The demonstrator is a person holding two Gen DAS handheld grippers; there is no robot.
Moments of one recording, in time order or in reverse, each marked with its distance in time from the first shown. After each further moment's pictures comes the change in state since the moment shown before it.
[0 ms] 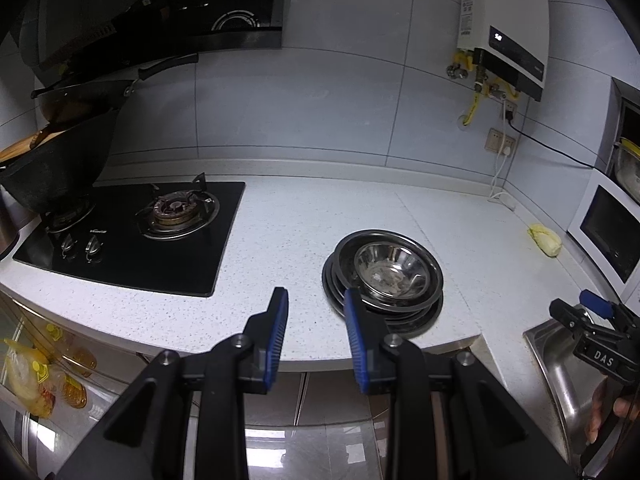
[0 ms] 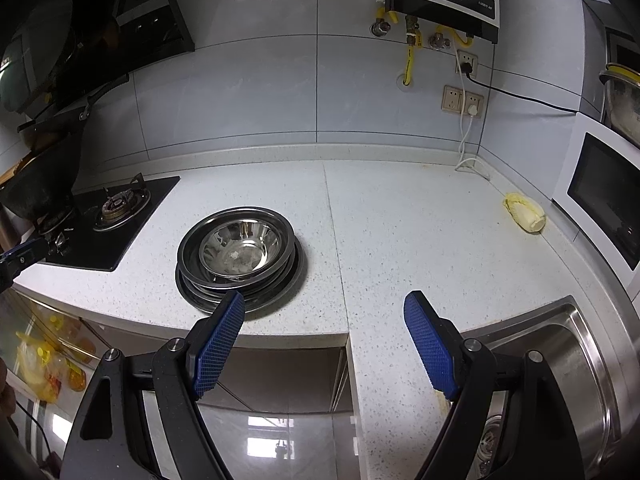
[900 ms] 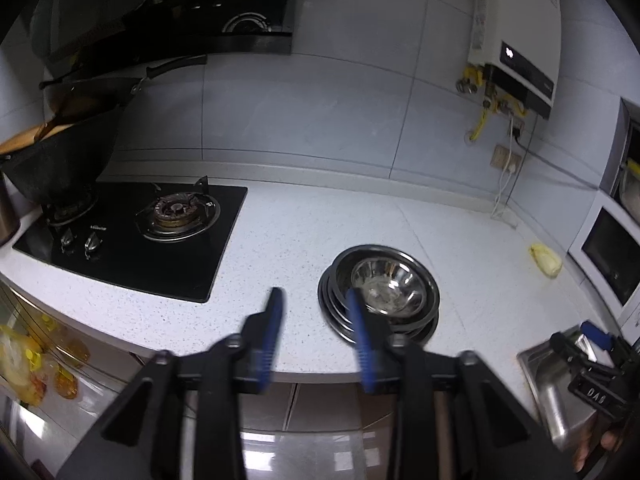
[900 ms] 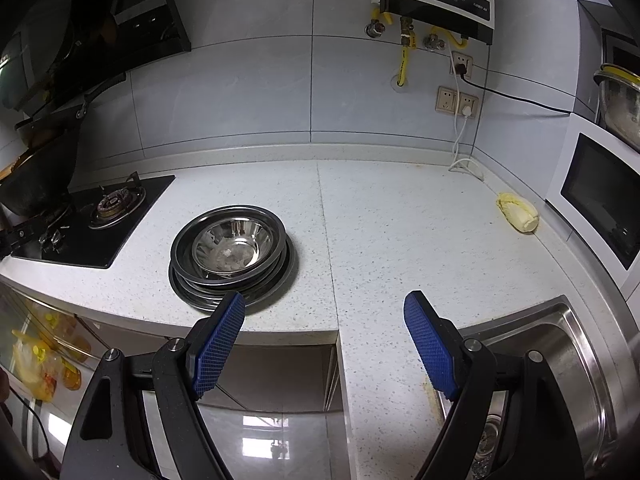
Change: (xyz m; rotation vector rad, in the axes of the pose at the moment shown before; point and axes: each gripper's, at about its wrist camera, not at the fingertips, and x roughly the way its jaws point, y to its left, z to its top) left arm 0.005 -0.003 0.013 -0.038 -0.009 -0.004; right arm -0.005 -0.006 -0.004 -0.001 -0.005 -0.021
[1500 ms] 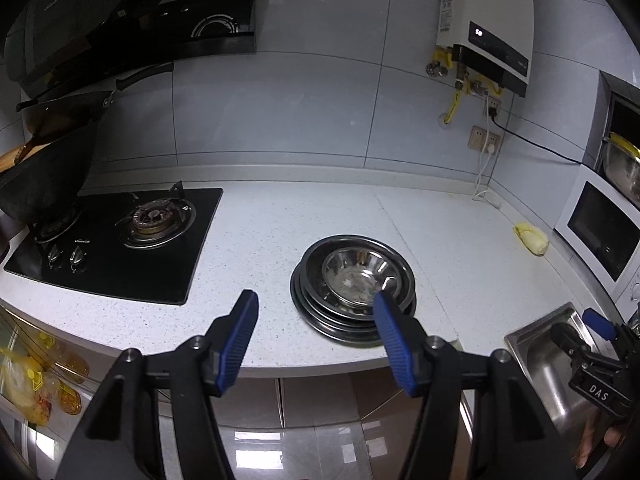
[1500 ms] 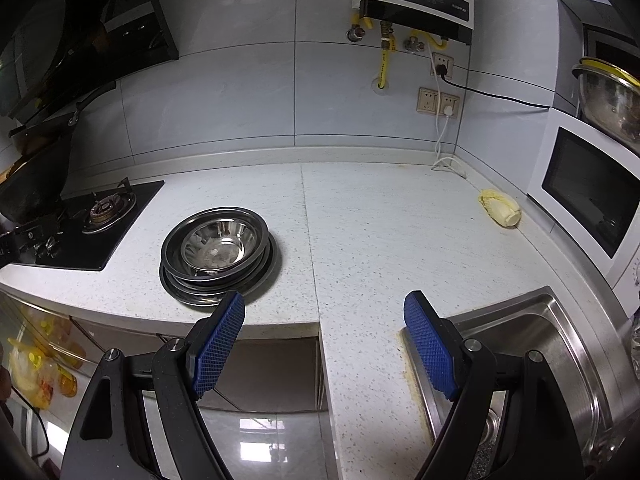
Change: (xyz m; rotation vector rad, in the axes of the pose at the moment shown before) left arm -0.003 -0.033 -0.001 0.067 0.011 -0.040; right arm -0.019 -0.014 -0.008 0.028 -0.014 -0.042
